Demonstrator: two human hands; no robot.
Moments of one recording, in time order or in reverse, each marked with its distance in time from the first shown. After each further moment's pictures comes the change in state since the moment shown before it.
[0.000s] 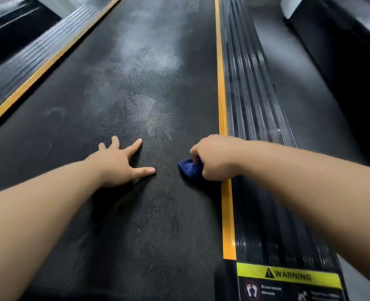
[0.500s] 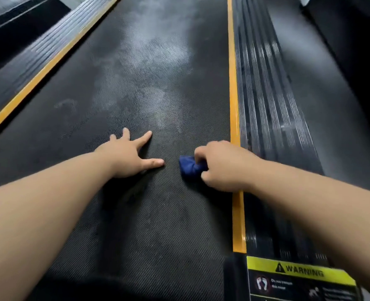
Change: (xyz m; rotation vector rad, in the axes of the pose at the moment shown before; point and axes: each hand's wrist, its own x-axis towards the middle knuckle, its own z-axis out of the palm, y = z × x) left_hand 0.001 -0.003 0.000 0.032 0.016 0.013; right_hand -0.008 -0.020 0.027 0.267 0.224 0.038
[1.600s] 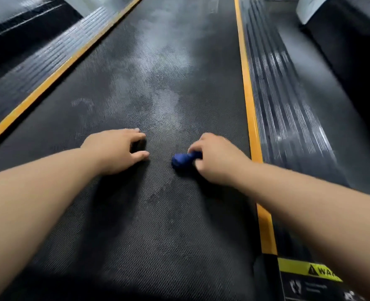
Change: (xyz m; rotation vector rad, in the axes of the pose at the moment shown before) left_hand -0.006 -0.060 -0.004 0.020 0.305 0.145; right_hand 0.047 -0.030 0.028 0.076 0.198 0.034
